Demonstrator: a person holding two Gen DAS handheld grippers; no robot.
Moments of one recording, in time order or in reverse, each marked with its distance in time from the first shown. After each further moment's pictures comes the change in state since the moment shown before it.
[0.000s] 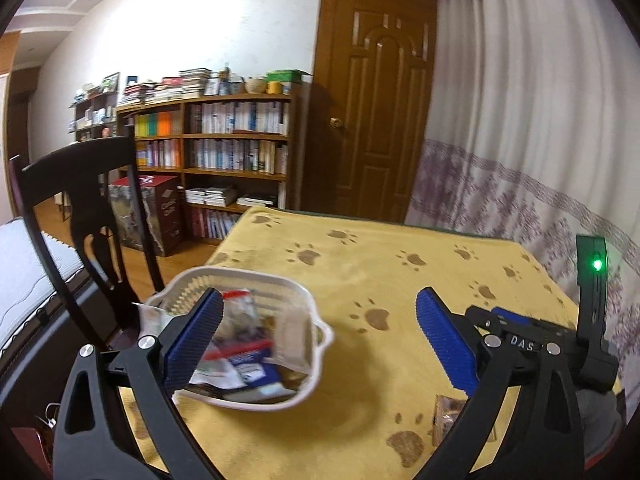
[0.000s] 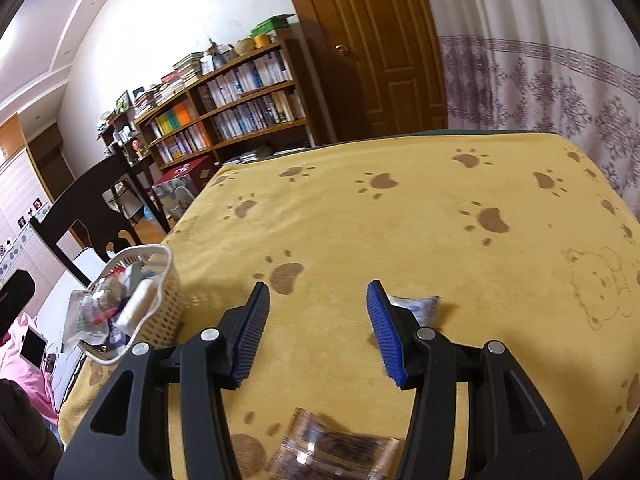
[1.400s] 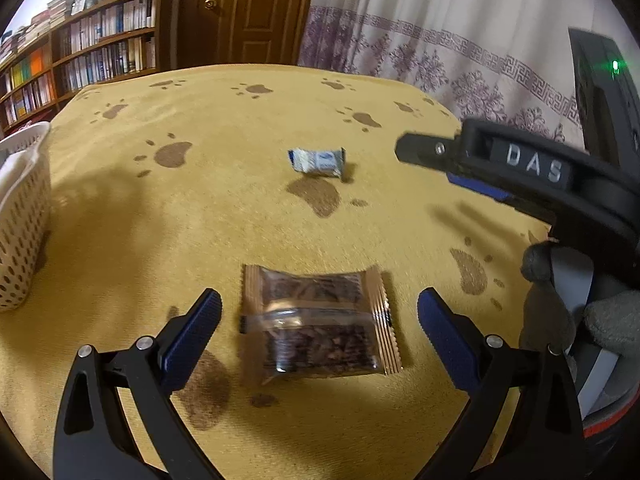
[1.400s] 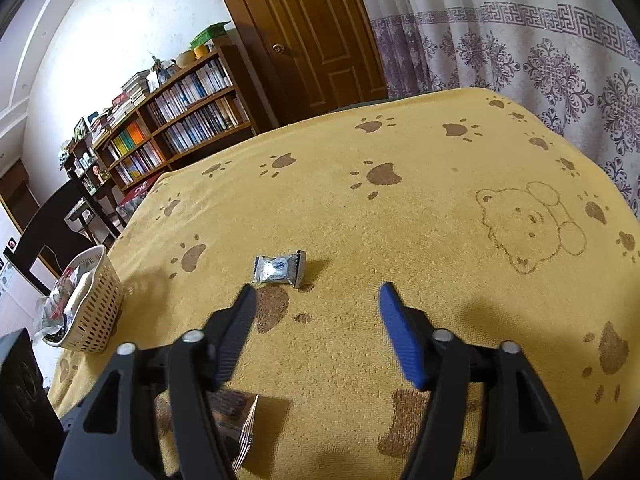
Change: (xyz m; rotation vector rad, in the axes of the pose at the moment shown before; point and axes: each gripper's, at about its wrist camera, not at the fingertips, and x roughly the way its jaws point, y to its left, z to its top) left arm 0.096 -0.135 -0.126 0.155 0.433 -0.360; right arm -0.017 -0.086 -0.036 0.141 0.001 -0.110
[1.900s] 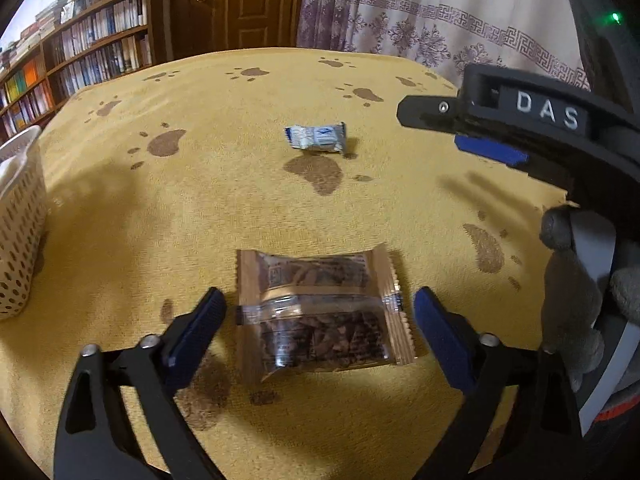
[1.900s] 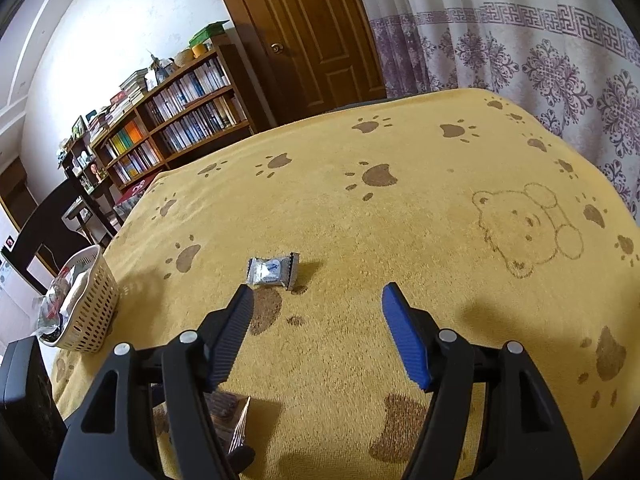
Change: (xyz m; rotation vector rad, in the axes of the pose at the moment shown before) left arm 0.011 -0.003 -0.001 0.049 0.058 0.052; right arm 0.004 -0.002 0.005 -0.014 0.005 -0.008
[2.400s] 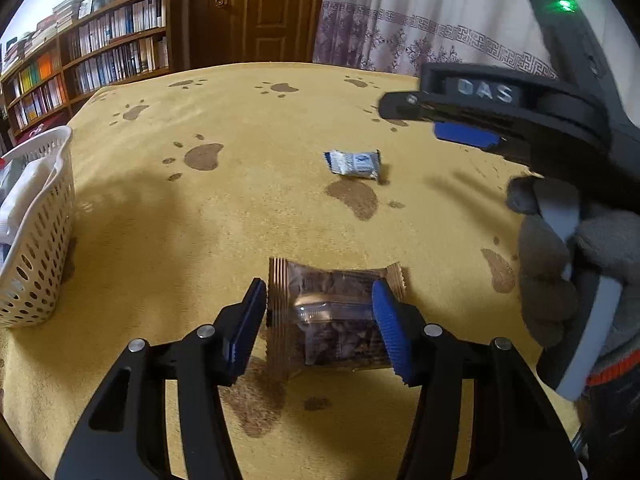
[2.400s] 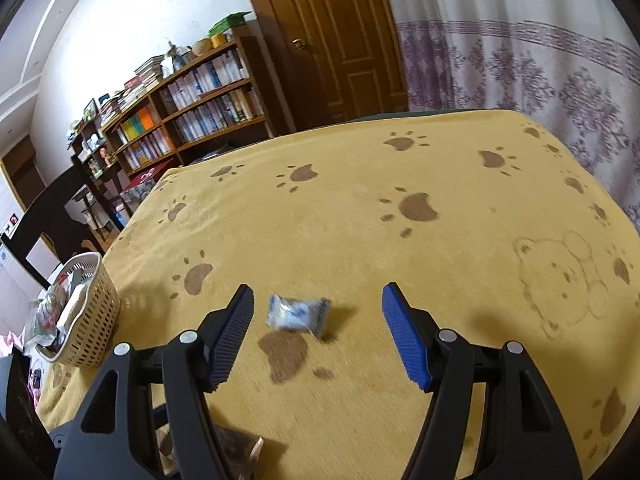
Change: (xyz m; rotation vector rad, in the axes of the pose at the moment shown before) left arm -0.016 0.028 0.009 -0.052 -0.039 0.006; right arm 0.031 0.027 0.033 -0.074 0.016 0.037
